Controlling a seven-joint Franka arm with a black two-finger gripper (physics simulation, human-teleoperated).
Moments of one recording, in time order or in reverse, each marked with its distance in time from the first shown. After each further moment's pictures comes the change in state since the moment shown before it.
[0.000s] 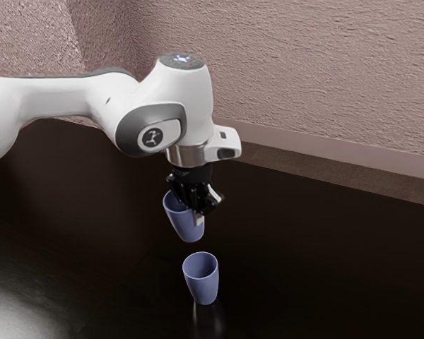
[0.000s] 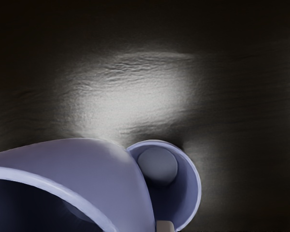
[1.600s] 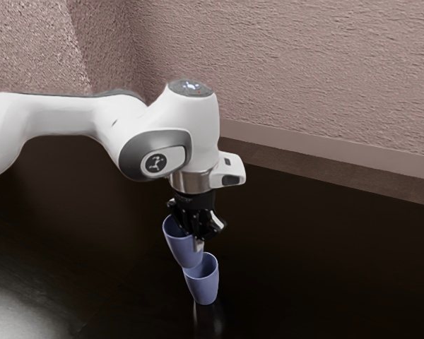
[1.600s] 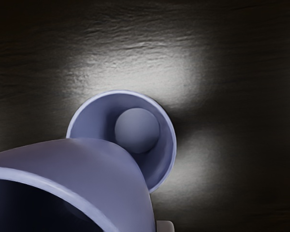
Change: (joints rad) arm -0.050 -0.008 0.001 -0.084 -0.016 0.020 -0.076
